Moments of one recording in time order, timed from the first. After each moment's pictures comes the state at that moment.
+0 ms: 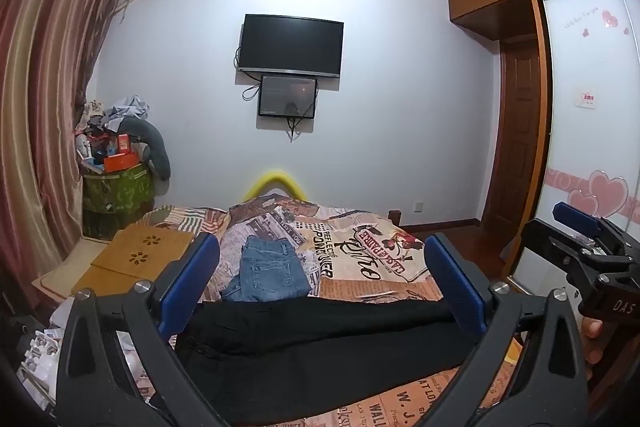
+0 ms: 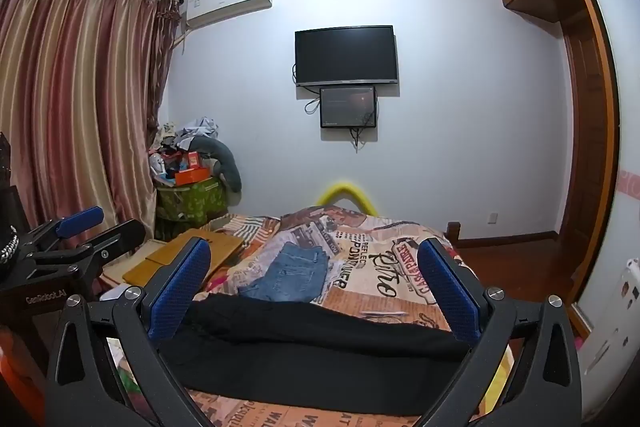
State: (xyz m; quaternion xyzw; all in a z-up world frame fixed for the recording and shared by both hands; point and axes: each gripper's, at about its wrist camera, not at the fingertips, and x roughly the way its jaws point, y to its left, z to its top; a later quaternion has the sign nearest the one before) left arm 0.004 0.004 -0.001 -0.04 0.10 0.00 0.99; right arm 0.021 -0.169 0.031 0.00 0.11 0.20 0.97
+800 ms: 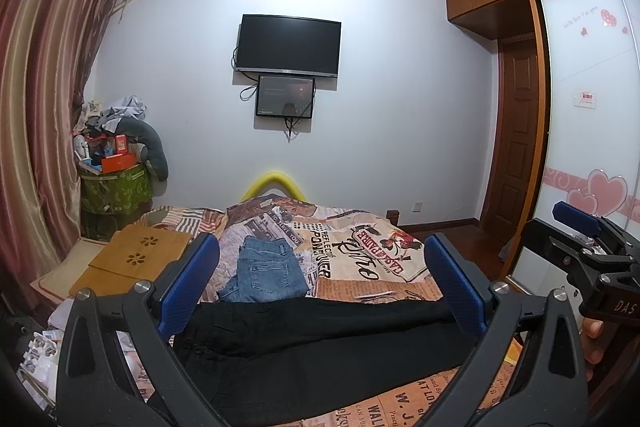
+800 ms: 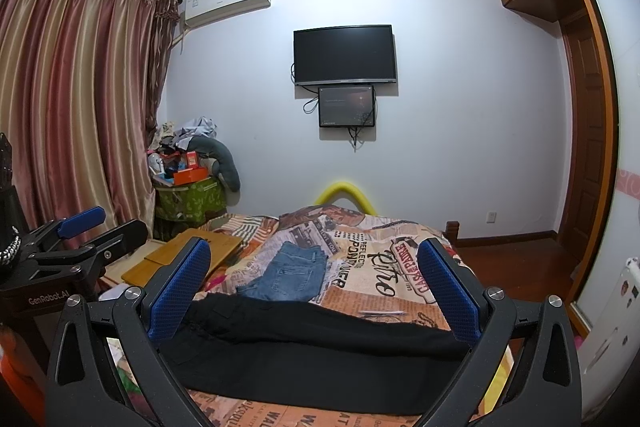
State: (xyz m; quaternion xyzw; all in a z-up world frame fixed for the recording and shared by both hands) left arm 0.005 0.003 0.000 -0.04 0.10 0.00 0.99; right arm 0.021 -0.170 0.030 0.00 0.11 0.20 0.97
